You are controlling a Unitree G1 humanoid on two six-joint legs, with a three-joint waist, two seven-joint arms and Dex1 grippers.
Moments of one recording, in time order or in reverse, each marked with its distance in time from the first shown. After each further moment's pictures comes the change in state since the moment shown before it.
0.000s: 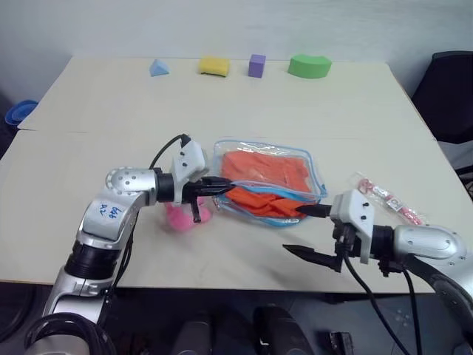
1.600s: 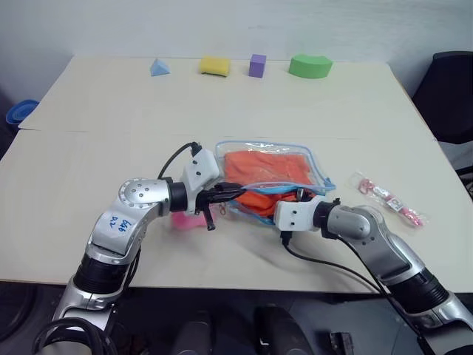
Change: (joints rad) left arm 0.015 -0.041 -0.035 -0.106 -0.006 0.073 0.093; right arm -0.326 0.169 0.409 0.535 -0.918 -0.703 -0.070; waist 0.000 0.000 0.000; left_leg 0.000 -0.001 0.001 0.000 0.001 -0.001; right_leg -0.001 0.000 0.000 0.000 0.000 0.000
